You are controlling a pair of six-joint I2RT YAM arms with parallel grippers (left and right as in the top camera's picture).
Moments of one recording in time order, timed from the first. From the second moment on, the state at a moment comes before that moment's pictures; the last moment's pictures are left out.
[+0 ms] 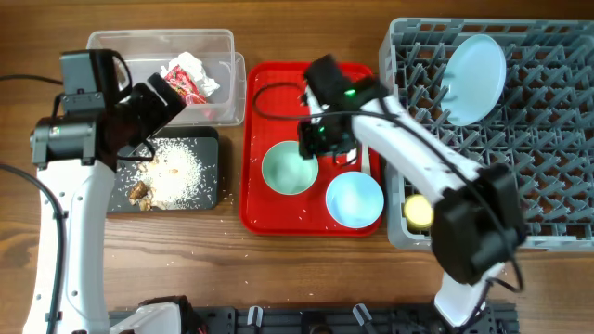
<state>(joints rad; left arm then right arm) 0.09 1.37 1.37 -0.99 0.11 -0.63 0.56 1.96 1.53 -0.96 -0.21 0.33</state>
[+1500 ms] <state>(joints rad) 0.09 1.37 1.37 -0.99 0.12 -0.63 0.25 2.08 1.76 -0.34 1.30 -0.33</state>
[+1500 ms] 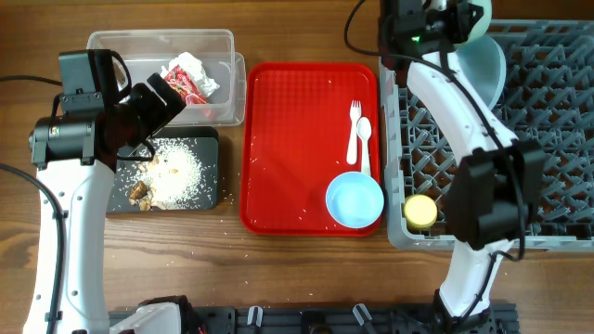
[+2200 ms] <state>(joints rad) 0.09 1.37 1.37 -0.99 0.12 -0.63 0.37 2.18 1.76 -0.49 1.10 -0.50</state>
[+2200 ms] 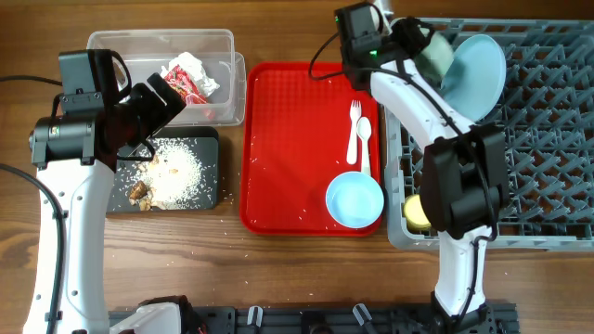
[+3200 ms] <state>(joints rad) 0.09 1.37 1.37 -0.99 0.12 -0.63 0.62 1.84 1.53 -1.40 -0.11 0.45</state>
